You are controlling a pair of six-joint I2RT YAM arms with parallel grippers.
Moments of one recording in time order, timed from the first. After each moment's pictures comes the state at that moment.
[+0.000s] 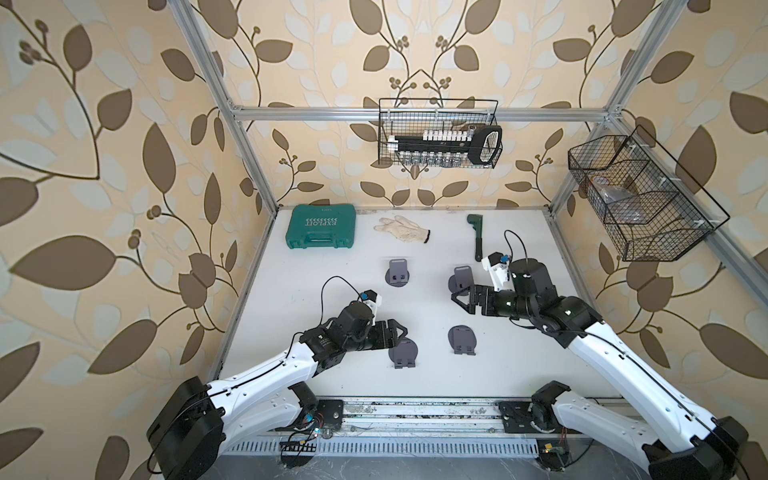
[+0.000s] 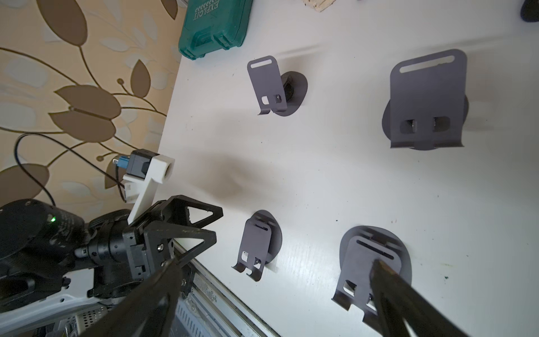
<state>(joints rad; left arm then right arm) -0.74 0.97 0.44 -0.16 0.24 -0.86 0.47 1.01 0.89 -0.65 -0.28 0.58</state>
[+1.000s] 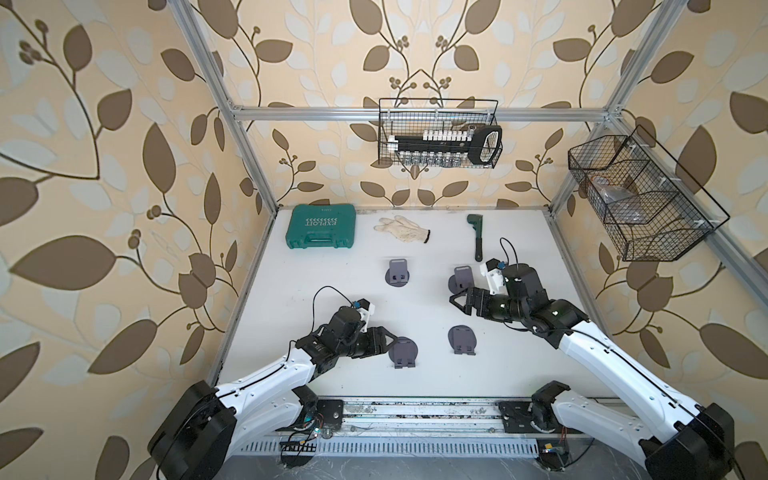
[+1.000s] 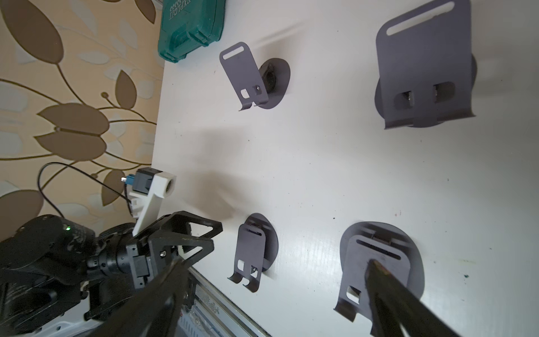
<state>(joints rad) -0.61 0.99 0.28 -0.03 0.43 -0.87 0.46 1.01 0.78 -0.52 -0.31 0.68</state>
